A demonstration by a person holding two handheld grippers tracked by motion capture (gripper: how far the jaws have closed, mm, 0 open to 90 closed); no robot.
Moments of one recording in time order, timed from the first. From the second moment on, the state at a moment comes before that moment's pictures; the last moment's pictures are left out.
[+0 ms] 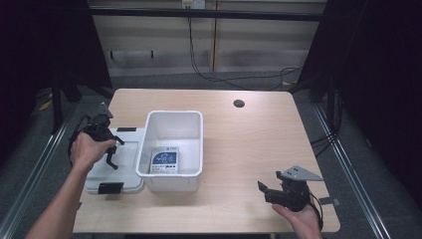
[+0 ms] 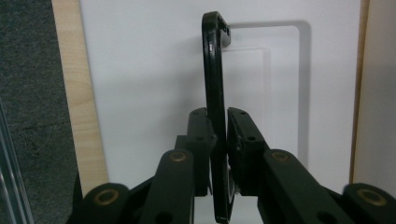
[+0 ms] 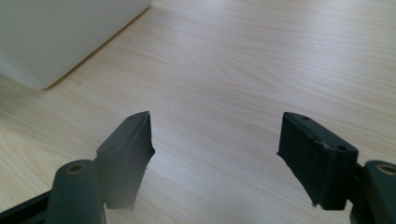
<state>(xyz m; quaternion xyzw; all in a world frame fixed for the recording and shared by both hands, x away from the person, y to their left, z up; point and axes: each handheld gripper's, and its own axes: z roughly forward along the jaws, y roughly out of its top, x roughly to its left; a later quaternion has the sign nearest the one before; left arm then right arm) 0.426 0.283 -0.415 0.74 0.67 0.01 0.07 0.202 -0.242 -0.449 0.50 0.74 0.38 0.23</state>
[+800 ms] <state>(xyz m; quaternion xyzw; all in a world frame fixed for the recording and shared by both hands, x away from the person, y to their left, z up) 0.428 0.280 -0.415 0.74 0.67 0.00 0.08 0.204 -0.241 -0.452 0.50 0.75 0.37 0.22</state>
